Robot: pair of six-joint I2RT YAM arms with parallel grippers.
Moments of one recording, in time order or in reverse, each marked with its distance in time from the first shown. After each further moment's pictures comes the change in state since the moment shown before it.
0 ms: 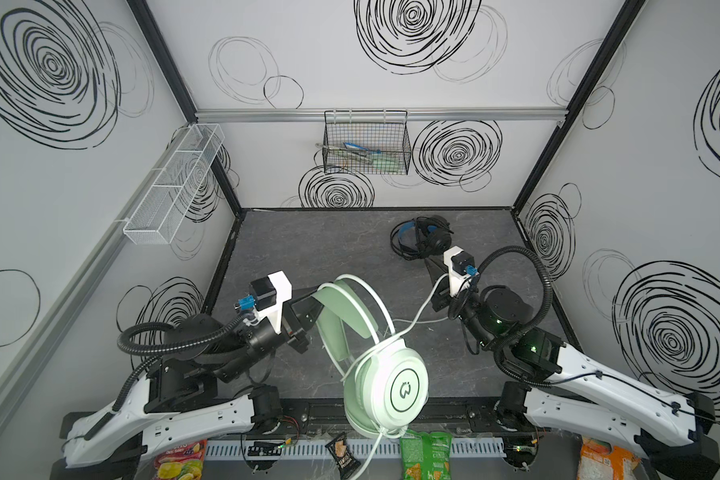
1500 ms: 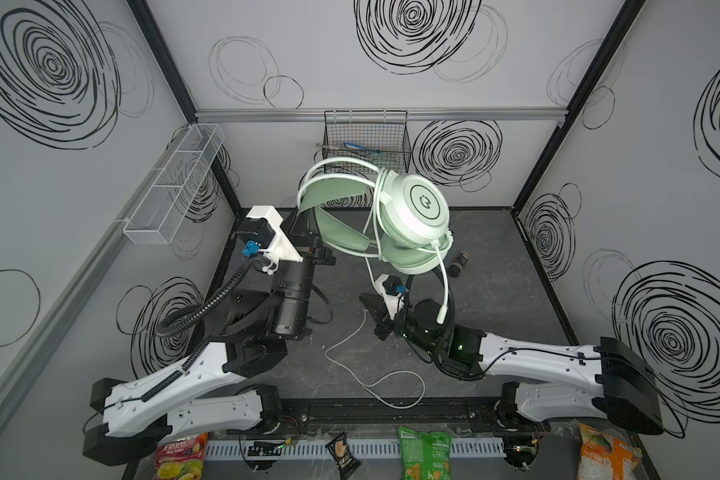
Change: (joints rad) left arm 0.061 0.393 0.107 0.865 -0.667 0.388; right arm 0.156 0.400 -0.076 0.338 -0.247 0.249
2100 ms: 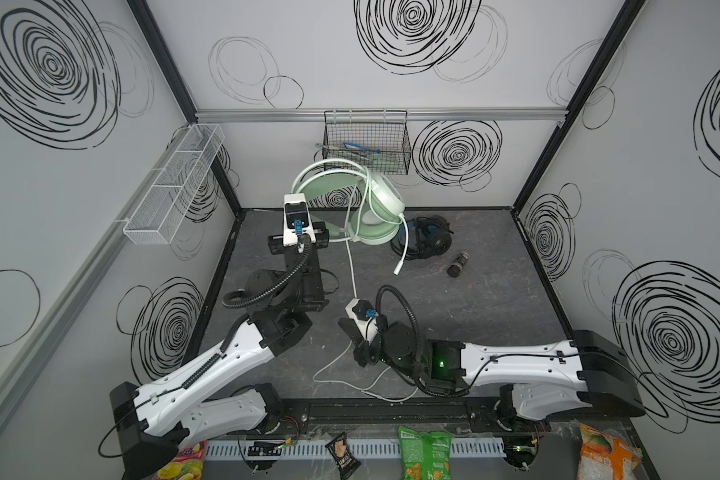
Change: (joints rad) left arm 0.262 0.116 -0.125 0.155 -0.109 0.331; right arm 0.231 0.137 0.154 -0.154 0.175 0.005
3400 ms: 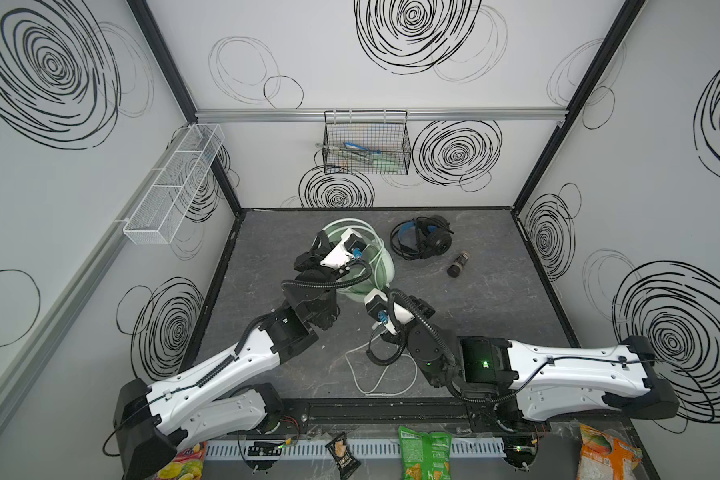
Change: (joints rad) left arm -0.025 -0.032 -0.178 -0.420 0.016 0.185; right arm 0.058 -0.211 0.193 -0.431 0.591 -0.566
